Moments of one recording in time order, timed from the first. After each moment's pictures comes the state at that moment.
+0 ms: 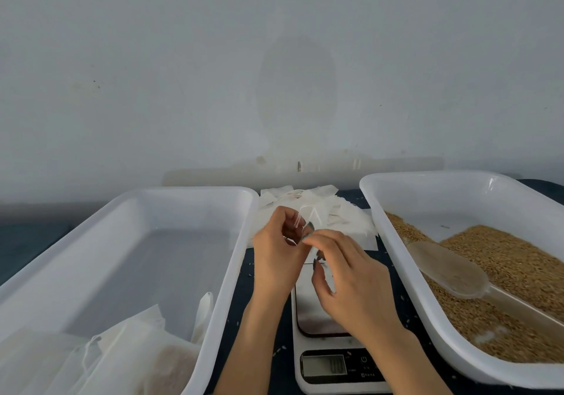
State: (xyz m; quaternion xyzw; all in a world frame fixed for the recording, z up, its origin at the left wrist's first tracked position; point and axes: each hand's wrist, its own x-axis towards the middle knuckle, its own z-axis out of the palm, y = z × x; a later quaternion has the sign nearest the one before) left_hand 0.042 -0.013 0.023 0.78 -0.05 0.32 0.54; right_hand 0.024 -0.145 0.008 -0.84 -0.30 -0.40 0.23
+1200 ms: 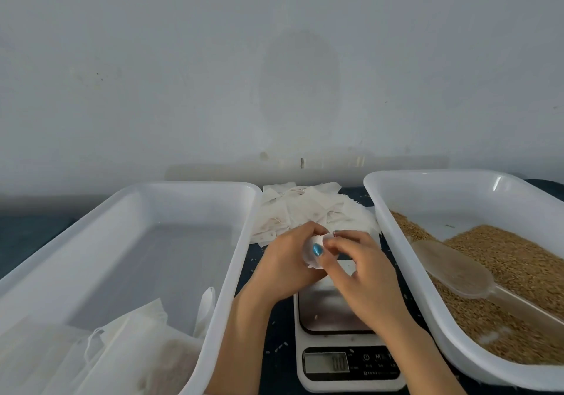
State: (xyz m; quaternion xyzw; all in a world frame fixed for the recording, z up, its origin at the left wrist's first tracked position) left_hand 0.040 0.001 0.019 0.90 -0.15 0.12 0.39; right_hand 0.024 -0.155 0.013 -0.86 -0.20 -0.18 0.43
